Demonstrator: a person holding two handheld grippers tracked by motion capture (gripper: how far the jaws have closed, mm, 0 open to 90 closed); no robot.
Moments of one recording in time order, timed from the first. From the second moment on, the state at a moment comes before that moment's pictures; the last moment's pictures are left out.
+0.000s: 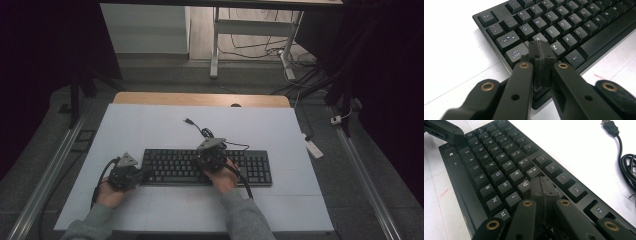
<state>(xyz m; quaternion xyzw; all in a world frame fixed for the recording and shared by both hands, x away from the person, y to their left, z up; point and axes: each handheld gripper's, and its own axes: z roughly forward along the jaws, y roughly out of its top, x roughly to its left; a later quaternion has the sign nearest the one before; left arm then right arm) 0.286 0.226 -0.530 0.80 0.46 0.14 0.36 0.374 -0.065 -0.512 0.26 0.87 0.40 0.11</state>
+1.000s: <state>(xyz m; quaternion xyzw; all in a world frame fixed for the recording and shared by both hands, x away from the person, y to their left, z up) 0.286 0.224 -0.532 0.80 0.46 0.14 0.36 0.379 -0.059 -0.518 0.27 0.88 0.38 0.09</state>
